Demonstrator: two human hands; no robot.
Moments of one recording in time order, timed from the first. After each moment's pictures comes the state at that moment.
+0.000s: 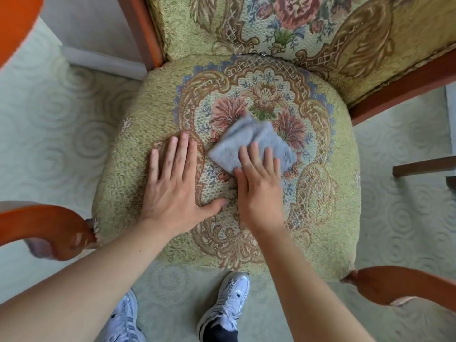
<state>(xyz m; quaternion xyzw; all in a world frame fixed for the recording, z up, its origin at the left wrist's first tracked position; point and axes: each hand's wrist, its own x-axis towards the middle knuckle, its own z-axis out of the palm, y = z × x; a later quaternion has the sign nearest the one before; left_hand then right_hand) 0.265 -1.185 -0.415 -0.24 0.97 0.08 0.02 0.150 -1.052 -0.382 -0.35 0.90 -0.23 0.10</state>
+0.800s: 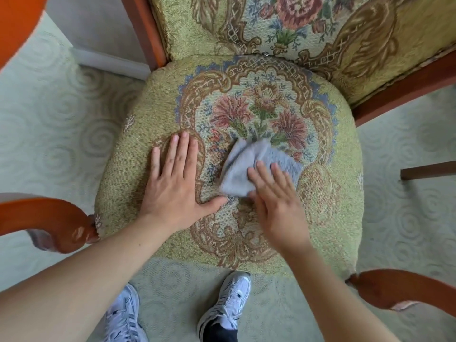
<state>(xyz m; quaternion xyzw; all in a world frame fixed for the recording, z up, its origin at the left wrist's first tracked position) 0.264 -1.185 -0.412 -0.24 0.97 0.08 0.06 0.138 -0.991 -0.385 -0.46 0.87 -0.17 0.12</state>
